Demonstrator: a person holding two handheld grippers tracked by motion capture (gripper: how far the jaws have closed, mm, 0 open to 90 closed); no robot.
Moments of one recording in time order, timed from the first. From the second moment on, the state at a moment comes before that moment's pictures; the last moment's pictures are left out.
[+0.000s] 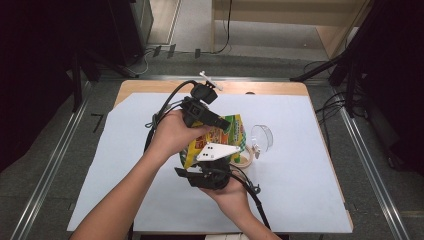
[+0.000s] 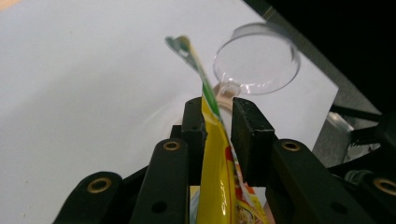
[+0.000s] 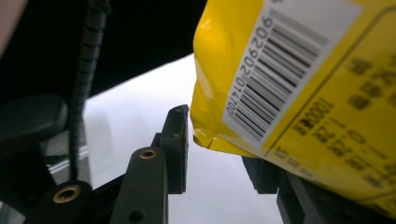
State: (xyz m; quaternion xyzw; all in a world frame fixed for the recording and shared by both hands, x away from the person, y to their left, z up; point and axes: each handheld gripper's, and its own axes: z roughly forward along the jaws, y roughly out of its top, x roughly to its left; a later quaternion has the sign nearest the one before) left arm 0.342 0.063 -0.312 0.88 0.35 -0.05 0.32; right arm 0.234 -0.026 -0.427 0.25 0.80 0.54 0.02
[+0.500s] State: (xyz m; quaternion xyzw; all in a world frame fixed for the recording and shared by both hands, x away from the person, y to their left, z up) left arm 0.346 0.064 -0.309 0.87 0.36 -0.05 0.33; right arm 0.232 -0.029 -0.419 0.25 0.79 0.56 0.03
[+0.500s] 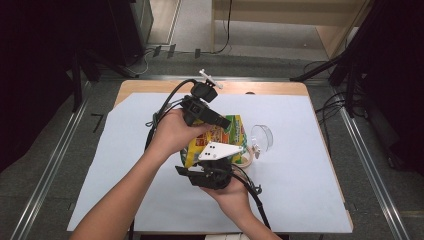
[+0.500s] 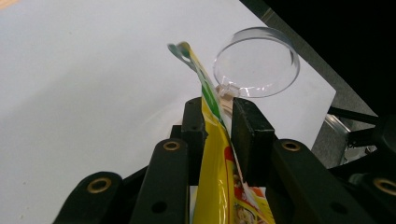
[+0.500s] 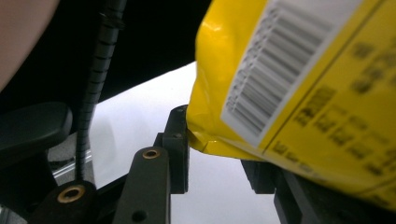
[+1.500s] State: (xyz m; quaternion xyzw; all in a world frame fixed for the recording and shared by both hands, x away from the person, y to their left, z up) left arm 0.333 0.097 -0.326 0.86 0.36 -0.08 0.37; right arm 0.224 -0.018 -0.442 0.21 0.82 0.53 0.04
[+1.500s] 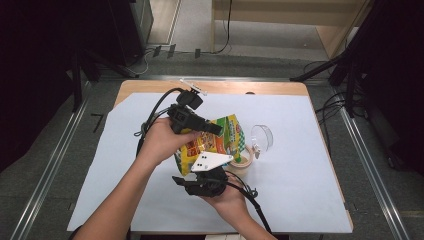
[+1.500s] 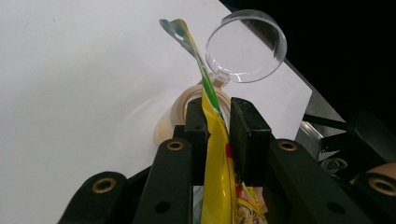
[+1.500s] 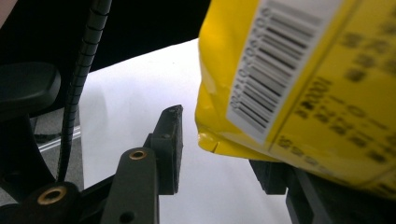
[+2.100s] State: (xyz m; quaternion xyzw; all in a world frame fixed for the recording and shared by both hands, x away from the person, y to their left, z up) left arm 0.330 0.118 -0.345 0.84 0.35 -0.12 0.39; right arm 0.225 -0.017 -0.461 0.22 0.84 0.50 0.04
